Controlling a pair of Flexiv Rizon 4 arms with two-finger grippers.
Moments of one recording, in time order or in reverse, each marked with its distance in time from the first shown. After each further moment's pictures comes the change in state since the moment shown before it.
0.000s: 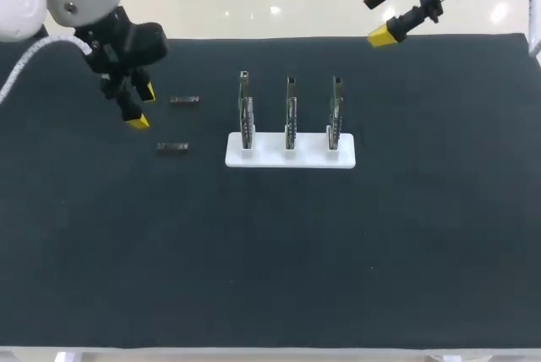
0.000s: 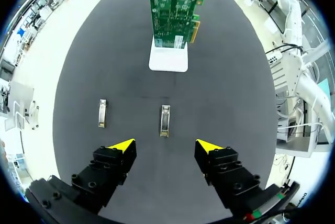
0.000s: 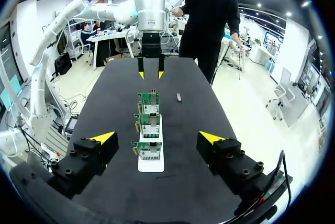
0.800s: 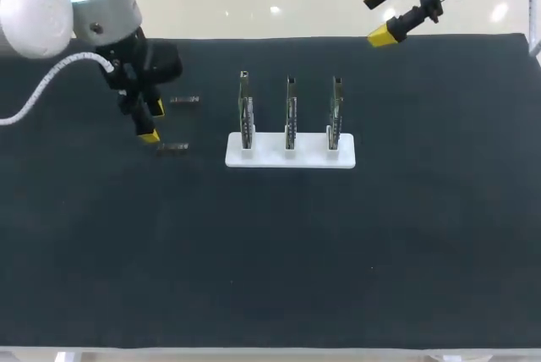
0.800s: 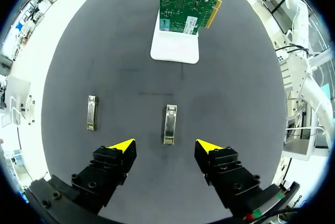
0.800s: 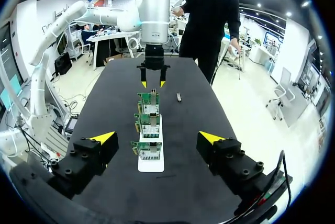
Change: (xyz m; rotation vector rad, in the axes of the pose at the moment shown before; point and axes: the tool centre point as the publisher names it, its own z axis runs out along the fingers) left arm 0.000 0.007 0.039 0.021 0.039 -0.029; right arm 0.000 0.000 0.000 0.000 0.000 0.000
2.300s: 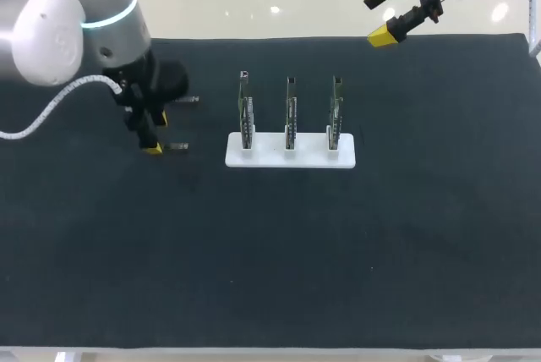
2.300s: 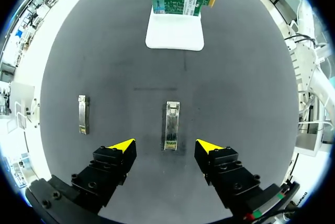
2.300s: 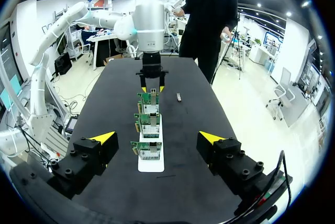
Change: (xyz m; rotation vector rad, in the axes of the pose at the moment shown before) left arm 0.004 0.001 0.028 -0.063 0.046 0.039; right arm 0.000 0.000 0.000 0.000 0.000 0.000
